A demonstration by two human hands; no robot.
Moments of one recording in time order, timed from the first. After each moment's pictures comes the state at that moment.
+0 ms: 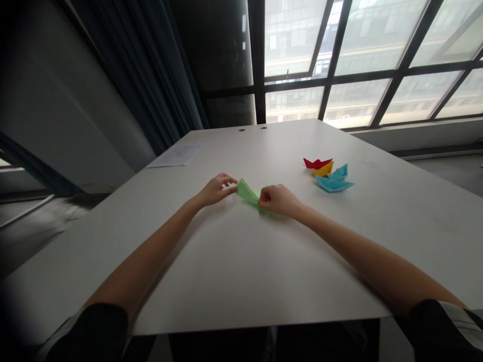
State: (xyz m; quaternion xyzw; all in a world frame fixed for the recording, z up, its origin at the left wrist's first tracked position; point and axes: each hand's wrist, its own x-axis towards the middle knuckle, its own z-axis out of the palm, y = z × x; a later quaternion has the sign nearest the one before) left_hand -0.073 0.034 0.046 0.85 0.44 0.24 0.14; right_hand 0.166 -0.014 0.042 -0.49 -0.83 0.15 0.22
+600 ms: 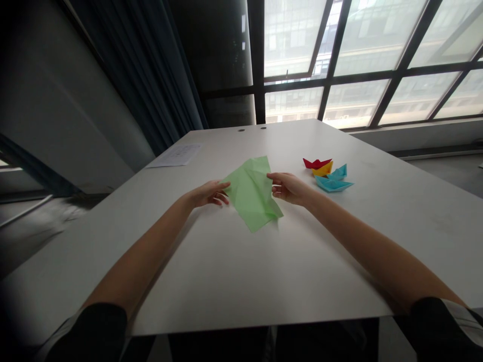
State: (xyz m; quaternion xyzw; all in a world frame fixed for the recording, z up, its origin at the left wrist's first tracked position) left_hand -0.088 0.035 0.046 0.59 0.50 0.21 0.59; right_hand 0.184 0.002 0.062 -0.42 -0.38 0.71 0.42
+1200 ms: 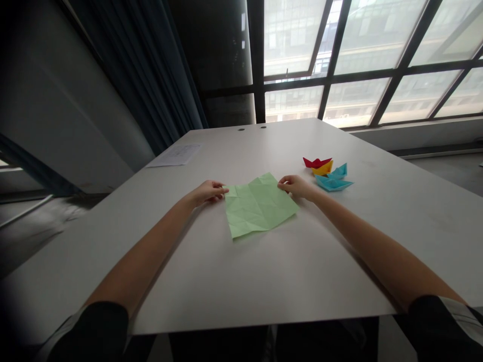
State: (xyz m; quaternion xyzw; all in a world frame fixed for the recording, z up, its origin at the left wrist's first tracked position) left_hand -0.097 0.045 0.028 0.60 0.58 0.25 0.49; right_hand 0.226 0.040 0.011 -0.56 -0.66 0.41 0.29
